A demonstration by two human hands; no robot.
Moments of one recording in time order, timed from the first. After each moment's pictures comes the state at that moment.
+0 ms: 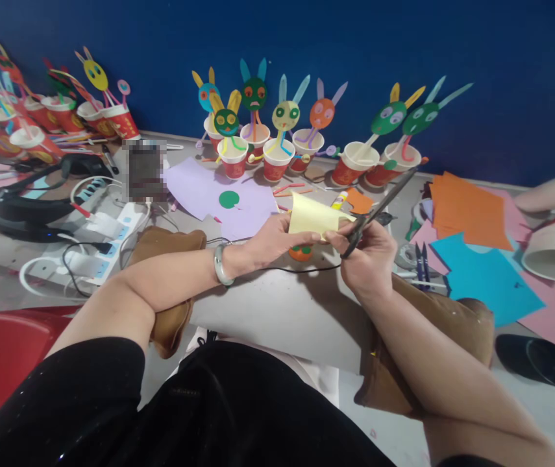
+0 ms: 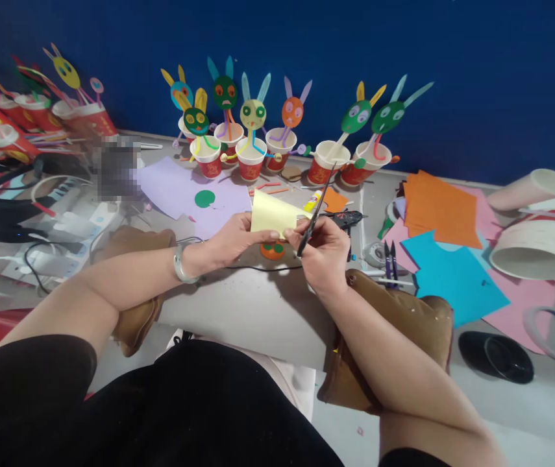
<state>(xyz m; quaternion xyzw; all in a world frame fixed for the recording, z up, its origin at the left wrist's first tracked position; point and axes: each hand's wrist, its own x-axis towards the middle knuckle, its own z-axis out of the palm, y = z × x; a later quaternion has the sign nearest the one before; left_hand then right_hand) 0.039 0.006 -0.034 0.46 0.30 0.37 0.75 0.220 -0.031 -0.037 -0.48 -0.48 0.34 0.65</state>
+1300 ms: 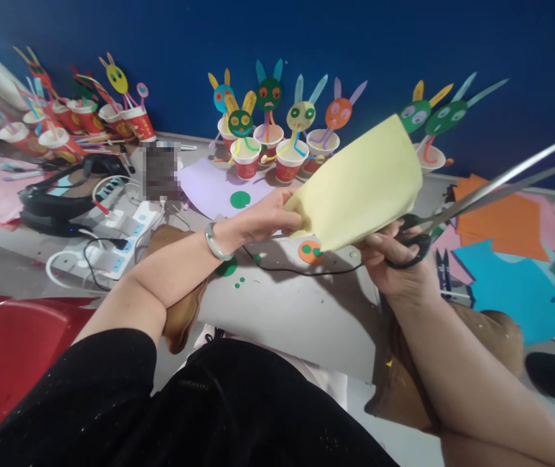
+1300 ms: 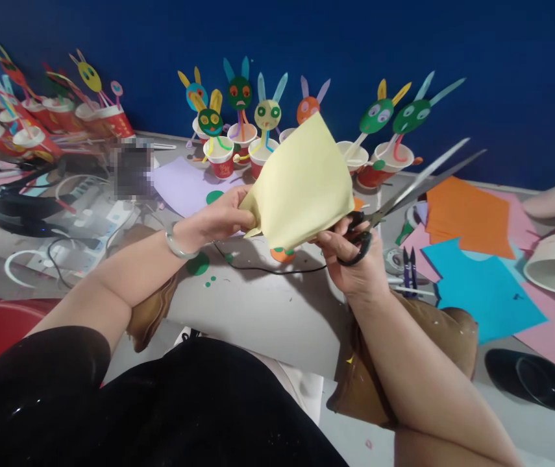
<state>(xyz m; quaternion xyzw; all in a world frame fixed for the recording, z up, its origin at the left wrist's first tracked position) 0.002 0.040 0.003 0.57 0.27 0.33 0.70 0.242 -0.022 -0.020 -0.43 -0.40 0.50 0.64</state>
